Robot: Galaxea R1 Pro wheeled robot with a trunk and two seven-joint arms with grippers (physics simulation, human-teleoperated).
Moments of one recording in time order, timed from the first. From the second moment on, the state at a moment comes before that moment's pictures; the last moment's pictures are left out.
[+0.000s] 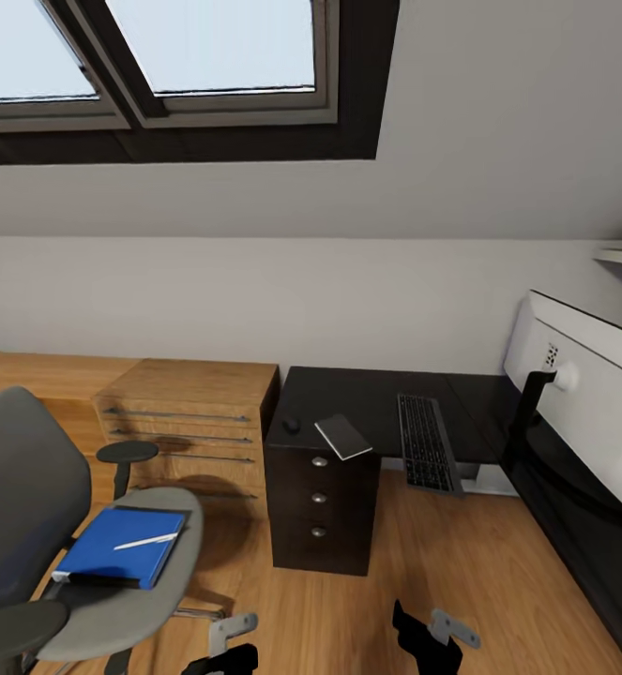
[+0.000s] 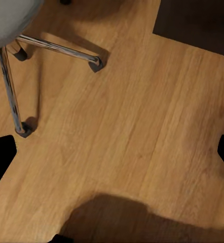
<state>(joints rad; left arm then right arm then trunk) -0.23 -0.07 -0.51 -0.74 0.62 0.15 0.61 -0.50 0.08 0.27 0.01 -0.74 -0.53 0.00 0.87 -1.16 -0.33</state>
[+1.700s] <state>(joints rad) -0.23 -0.09 -0.50 -0.46 0.61 -0.05 0.43 -0.50 0.05 0.27 0.01 -0.54 -0.53 0.00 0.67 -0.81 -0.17</state>
